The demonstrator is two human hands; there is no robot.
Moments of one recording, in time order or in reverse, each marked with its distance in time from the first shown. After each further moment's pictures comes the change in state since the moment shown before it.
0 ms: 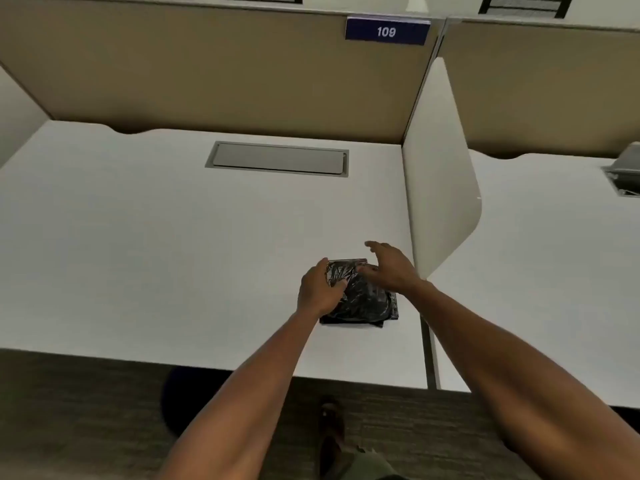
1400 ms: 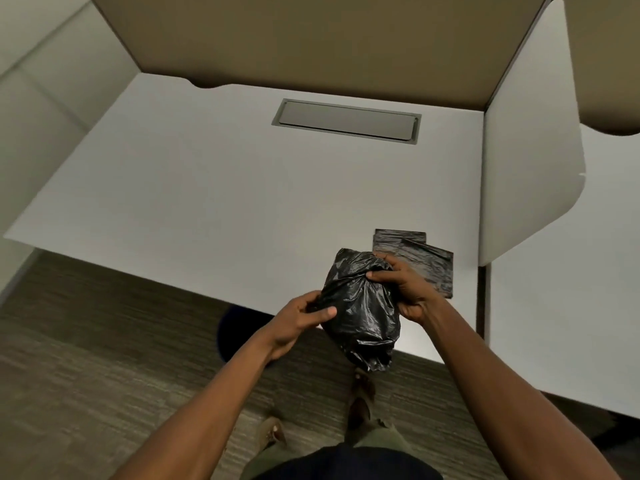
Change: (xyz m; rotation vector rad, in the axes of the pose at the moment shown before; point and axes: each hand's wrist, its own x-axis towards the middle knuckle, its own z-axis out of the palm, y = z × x) left_hand -0.132 -0.109 -0.094 -0.705 -0.298 -0.219; right_hand -0.062 -0.060 0.077 1.607 -0.577 0.267
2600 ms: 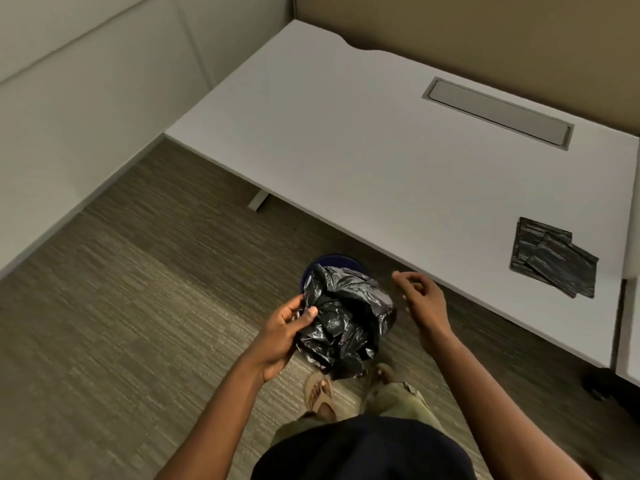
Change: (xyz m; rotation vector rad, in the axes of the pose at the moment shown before) left_hand -0.276 -0.143 -0.235 -0.504 0.289 0.074; right_hand -0.022 0.256 0.263 -0.753 0.452 -0.226
